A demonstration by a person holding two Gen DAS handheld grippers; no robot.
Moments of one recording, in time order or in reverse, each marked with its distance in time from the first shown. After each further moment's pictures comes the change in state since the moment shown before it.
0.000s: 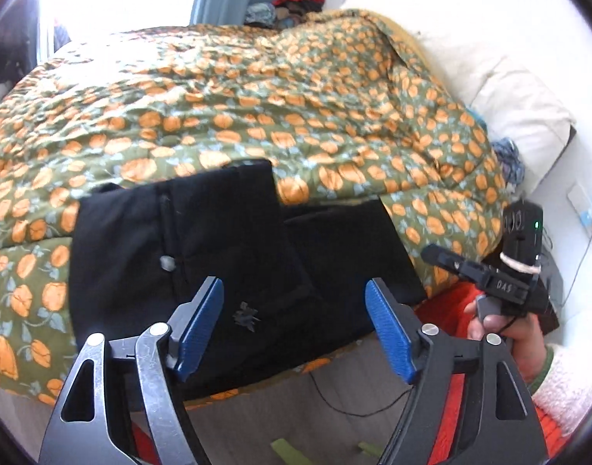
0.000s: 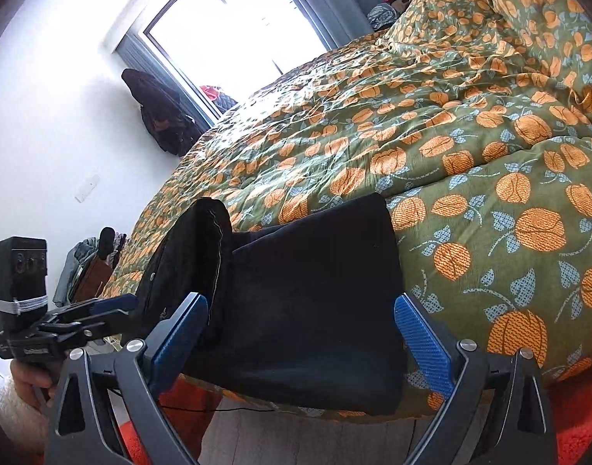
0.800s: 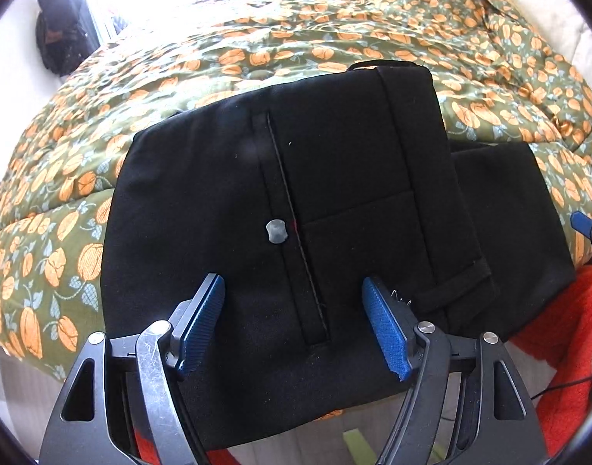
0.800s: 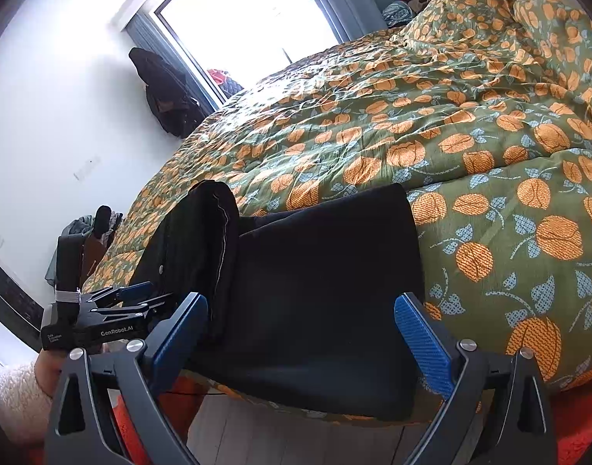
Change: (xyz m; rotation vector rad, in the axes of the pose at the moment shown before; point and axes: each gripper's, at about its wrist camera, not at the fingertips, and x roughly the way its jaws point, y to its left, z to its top) left arm 0.091 0.031 -0.038 0.011 0.168 0.384; right arm 0.014 0.017 -0.007 -0.081 0.044 -0.015
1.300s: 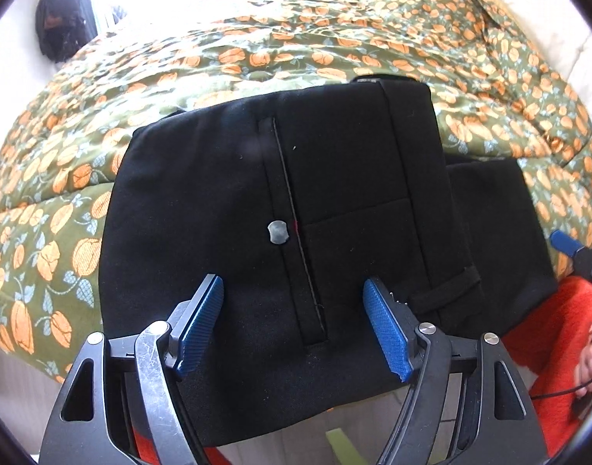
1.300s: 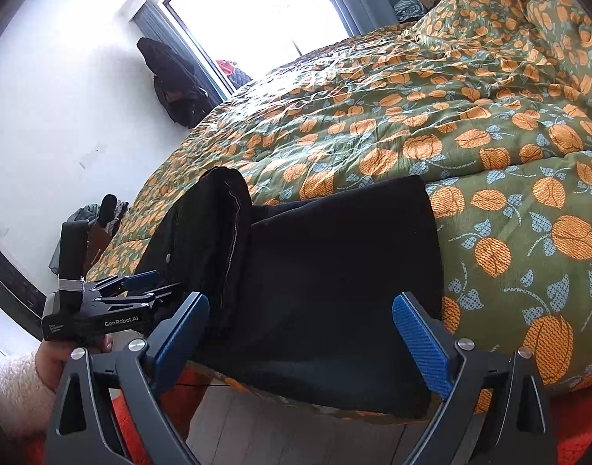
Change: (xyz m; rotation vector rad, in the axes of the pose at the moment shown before) left arm -0.011 0.018 0.007 -0.078 0.007 -0.109; right arm 0.005 0.011 0.000 -0.012 0.041 0.072
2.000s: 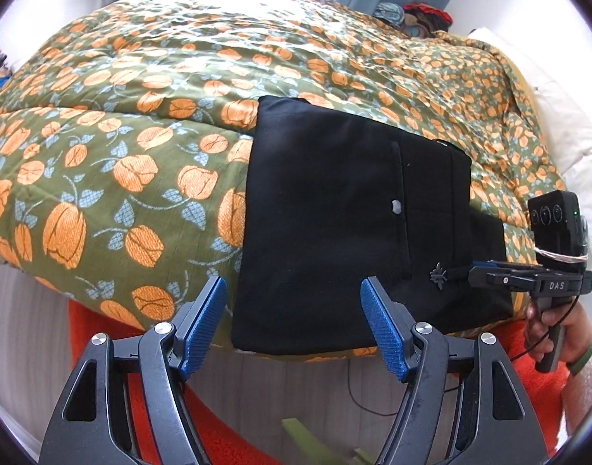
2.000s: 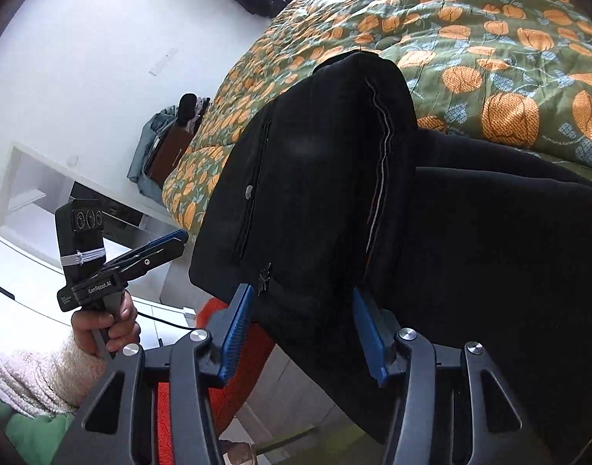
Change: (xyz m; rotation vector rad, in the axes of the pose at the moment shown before) left arm -0.052 0.109 -0.045 -0.275 -0.033 -0.095; right arm 0.121 0.058 0.030 -0.094 0.506 0.308
